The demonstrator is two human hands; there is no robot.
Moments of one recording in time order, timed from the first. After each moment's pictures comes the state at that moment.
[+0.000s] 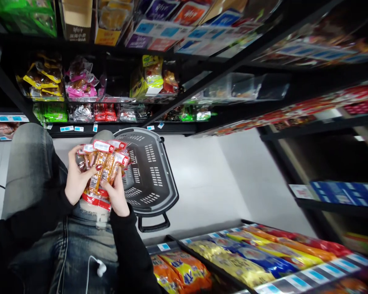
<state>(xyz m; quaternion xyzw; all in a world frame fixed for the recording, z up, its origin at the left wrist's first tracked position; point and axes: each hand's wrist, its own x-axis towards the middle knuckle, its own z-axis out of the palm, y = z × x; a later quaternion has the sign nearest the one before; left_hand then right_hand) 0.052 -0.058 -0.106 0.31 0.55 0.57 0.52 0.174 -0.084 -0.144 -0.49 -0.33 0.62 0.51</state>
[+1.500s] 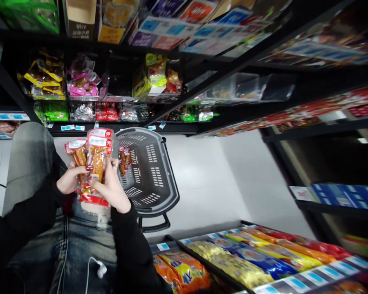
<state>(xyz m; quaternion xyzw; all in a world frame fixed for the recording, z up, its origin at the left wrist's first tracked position) 0.027 -0.048 -0.108 0.11 0.43 0.45 0.77 0.163 -0.054 -0.096 -0.53 -0.63 0.47 0.31</state>
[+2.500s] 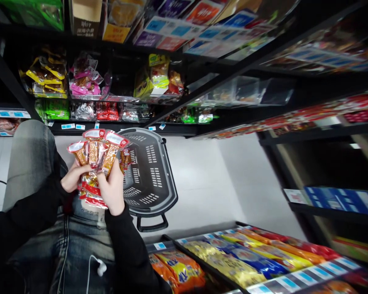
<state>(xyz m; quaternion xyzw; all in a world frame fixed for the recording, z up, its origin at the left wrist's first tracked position) 0.030 -0.047 -0.121 0.12 0.43 0.49 0.75 0.150 -0.059 -0.094 -0.61 -0.59 0.36 0.39</state>
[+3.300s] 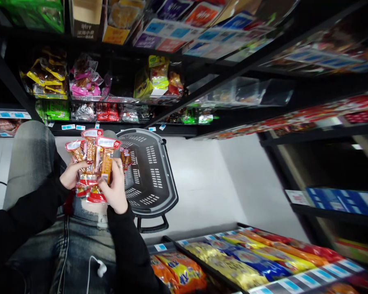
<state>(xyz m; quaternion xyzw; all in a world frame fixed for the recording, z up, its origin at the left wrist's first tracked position) 0.026 -0.041 -0.122 0.09 0.46 0.49 0.73 0.163 -0.060 -0.101 -0.53 -0.66 0.35 0.40</state>
